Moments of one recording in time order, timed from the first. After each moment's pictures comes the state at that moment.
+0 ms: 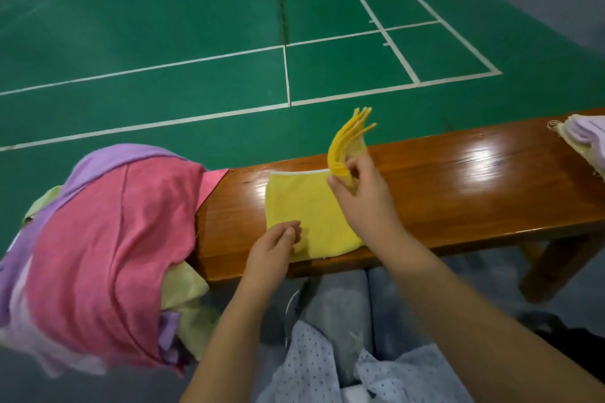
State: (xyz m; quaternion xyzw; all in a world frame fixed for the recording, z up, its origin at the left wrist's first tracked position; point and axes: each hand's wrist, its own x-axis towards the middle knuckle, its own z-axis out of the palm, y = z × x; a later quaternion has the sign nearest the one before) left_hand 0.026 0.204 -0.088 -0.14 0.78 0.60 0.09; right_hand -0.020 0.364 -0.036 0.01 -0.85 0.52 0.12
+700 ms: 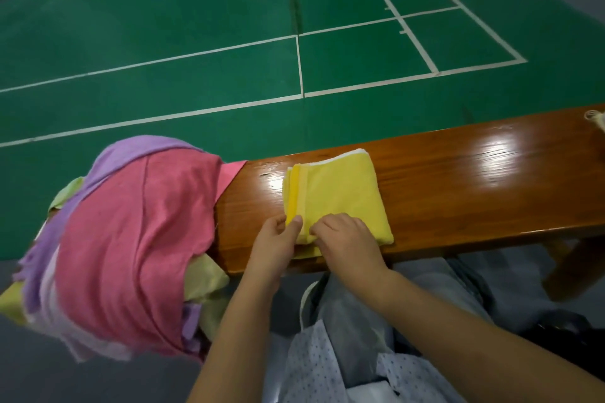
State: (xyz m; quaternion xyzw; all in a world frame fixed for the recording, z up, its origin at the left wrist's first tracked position) left_hand 0.013 0.183 -0.089 -0.26 0.75 0.60 0.09; right_hand 0.008 0.318 -0.112 0.24 -0.94 0.22 0.13
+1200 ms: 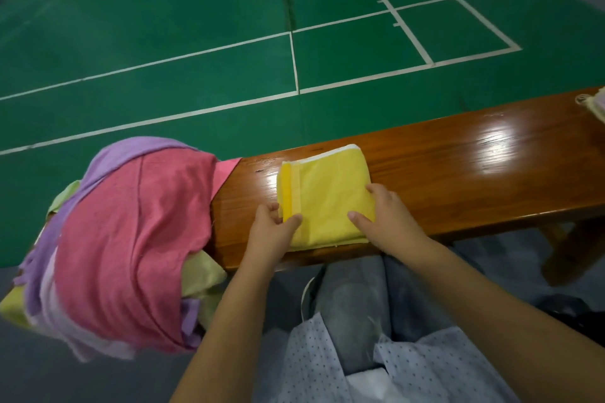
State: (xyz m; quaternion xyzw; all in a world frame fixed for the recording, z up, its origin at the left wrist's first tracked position) left_hand 0.006 0.187 -0.074 -0.24 0.81 0.53 0.10; right_hand -0.006 0.380 -0.090 -0.03 -0.93 0.36 -0.10
